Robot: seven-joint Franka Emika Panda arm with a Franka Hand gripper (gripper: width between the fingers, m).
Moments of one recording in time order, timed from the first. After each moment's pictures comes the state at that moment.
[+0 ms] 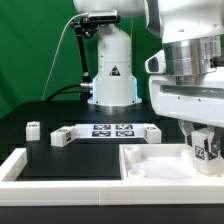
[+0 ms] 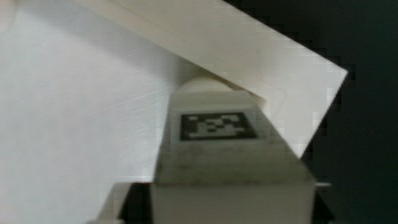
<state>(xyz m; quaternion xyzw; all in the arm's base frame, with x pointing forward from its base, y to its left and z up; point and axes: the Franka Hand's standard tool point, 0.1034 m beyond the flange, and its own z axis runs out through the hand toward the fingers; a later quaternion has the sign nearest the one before) 0.628 0.106 0.071 -0.83 0.55 0.01 0.07</state>
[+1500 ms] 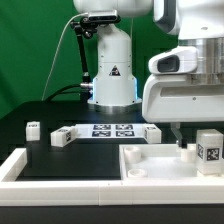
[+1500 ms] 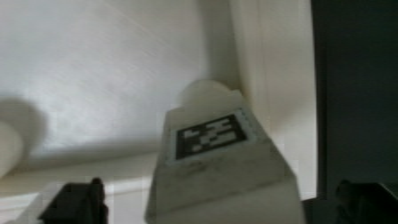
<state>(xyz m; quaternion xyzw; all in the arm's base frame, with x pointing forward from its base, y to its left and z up) 0.629 0.117 0.073 -1.00 0.03 -0.01 0.03</state>
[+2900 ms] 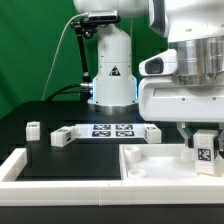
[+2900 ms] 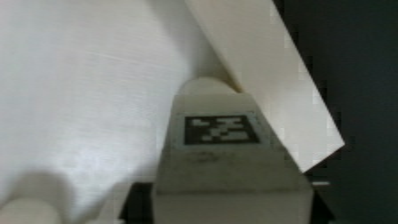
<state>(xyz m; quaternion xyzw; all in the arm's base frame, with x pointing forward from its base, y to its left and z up) 0.628 0.110 0.071 -0.94 0.35 -0.01 0.06</state>
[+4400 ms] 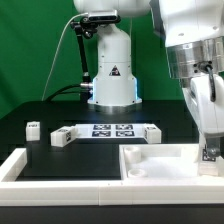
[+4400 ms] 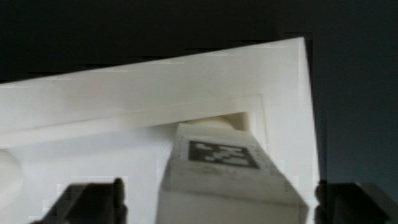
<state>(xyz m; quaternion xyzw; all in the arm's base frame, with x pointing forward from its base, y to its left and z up) 0.624 0.119 0.069 -0.68 0.72 0.03 0.09</state>
